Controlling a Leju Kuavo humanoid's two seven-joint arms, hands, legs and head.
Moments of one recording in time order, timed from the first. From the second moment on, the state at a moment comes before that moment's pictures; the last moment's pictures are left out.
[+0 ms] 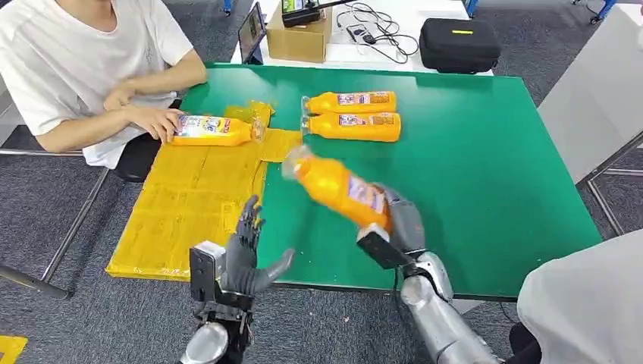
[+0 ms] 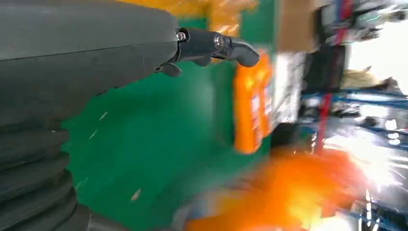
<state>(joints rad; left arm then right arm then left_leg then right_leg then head) 0.01 -0.15 -0.45 -1.47 0.23 0.20 -0.37 -0.37 0.11 0.34 -0.91 0.41 -0.48 -0.52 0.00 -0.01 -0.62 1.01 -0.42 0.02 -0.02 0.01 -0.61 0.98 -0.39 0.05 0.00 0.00</state>
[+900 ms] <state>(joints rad) 0.09 -0.12 -0.54 -1.50 0.13 0.31 -0.70 -0.21 0.16 0.54 -1.35 0.42 -0.45 -0.56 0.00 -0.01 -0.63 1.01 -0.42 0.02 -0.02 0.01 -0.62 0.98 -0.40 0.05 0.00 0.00</state>
